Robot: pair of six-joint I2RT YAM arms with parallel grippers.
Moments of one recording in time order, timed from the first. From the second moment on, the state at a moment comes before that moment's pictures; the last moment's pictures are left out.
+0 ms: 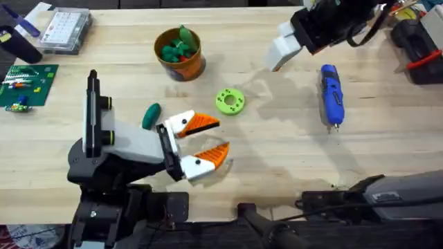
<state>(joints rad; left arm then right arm) -0.05 0.00 0.00 -0.11 1.15 -0.12 0.45 1.61 1.73 -1.45 0.00 0.02</state>
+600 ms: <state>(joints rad) -0.05 0.00 0.00 -0.11 1.16 -0.12 0.45 1.61 1.73 -1.45 0.00 0.02</state>
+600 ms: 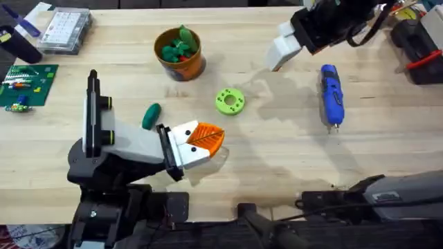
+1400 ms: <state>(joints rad) -0.05 0.00 0.01 -0.12 1.16 -0.12 0.29 1.44 1.64 -1.49 0.03 0.10</state>
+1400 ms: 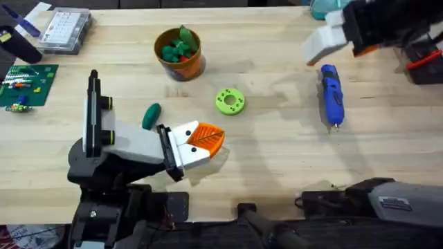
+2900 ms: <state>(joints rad) -0.05 0.00 0.01 -0.12 1.16 -0.12 -0.13 1.75 1.13 -0.78 -0.03 -0.12</state>
